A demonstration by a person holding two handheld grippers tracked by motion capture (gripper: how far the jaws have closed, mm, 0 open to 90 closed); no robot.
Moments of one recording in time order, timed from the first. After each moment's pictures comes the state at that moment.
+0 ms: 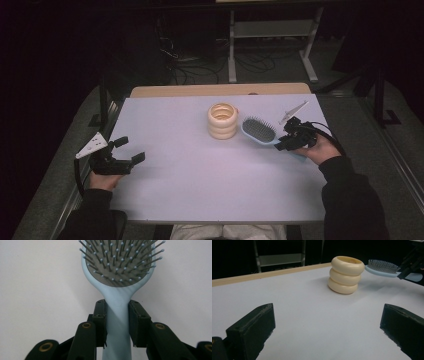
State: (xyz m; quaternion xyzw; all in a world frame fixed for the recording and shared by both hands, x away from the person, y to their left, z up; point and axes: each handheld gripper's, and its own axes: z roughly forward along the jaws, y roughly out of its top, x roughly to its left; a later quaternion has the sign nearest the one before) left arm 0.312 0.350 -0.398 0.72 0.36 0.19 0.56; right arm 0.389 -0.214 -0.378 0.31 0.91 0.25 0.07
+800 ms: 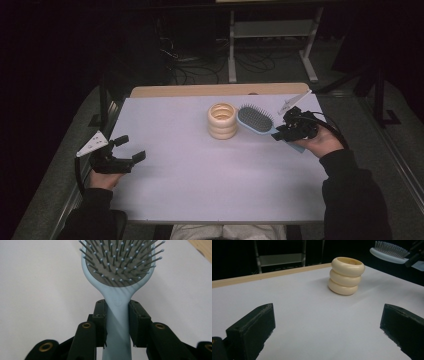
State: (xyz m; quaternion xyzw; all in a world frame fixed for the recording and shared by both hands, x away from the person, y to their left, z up) left arm 0.314 0.346 -0.393 0.73 0.36 0.19 0.55; right arm 0.383 -0.202 -0.332 0.29 0.91 0.27 0.10
